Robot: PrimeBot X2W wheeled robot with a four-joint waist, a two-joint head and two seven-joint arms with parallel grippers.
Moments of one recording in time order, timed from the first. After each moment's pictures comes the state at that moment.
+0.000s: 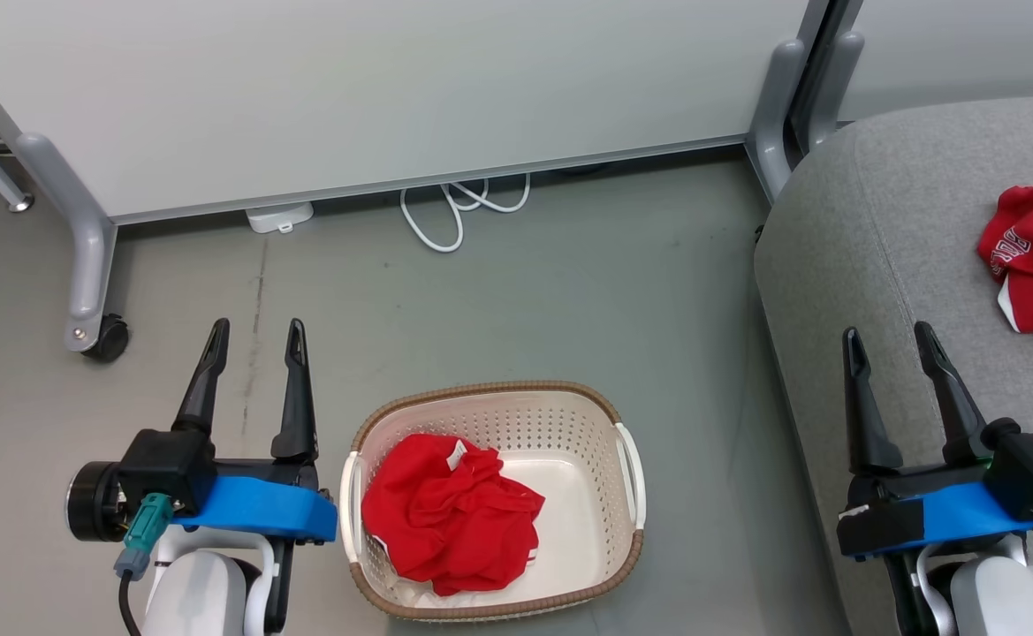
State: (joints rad) left arm -0.20 0.06 -0.05 0.25 -0.13 -0.10 -0.26; right arm -0.16 -0.06 -0.06 0.16 0.13 0.13 -0.26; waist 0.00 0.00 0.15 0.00
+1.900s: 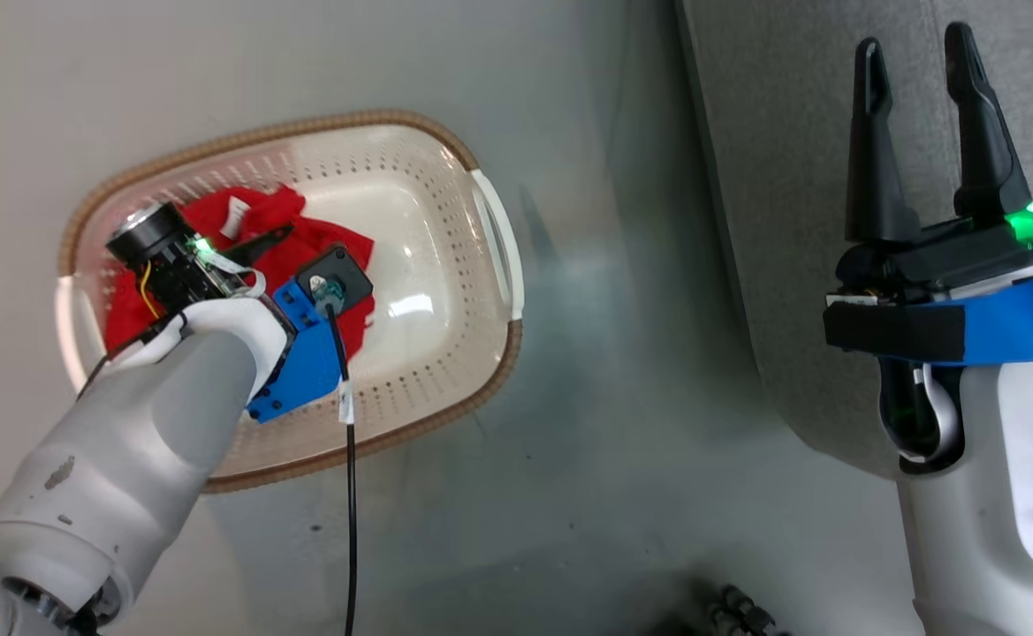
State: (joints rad) left arm -1.01 0.27 -1.13 1.13 -0.19 -0.13 -0.05; right arm -0.53 -0.05 0.02 0.04 0.21 0.13 -0.26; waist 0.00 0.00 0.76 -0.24
